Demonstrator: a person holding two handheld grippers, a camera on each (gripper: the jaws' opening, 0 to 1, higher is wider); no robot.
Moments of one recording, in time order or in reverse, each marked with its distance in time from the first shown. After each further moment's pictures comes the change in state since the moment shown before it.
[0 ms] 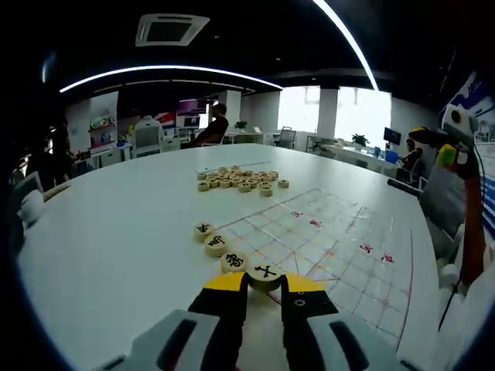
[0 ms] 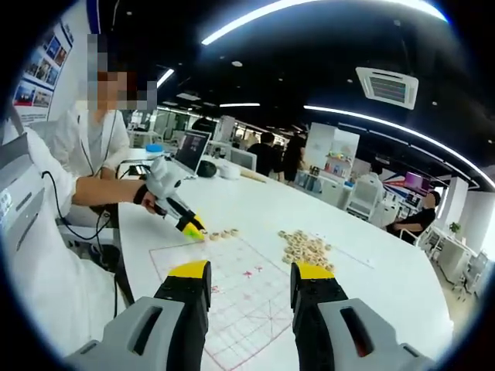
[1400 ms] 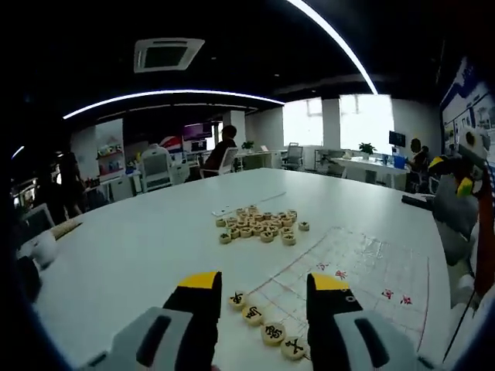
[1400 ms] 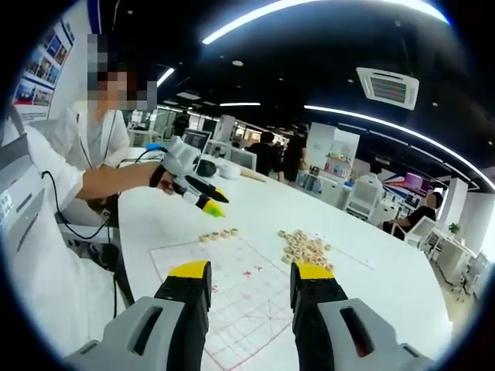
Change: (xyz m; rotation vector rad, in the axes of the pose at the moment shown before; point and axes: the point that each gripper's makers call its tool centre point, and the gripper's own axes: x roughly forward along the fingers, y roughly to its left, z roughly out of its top) left arm 0.008 0.028 0.091 0.086 -0.108 0.073; right arm -0.001 0.000 0.000 -0.005 0.003 -0.002
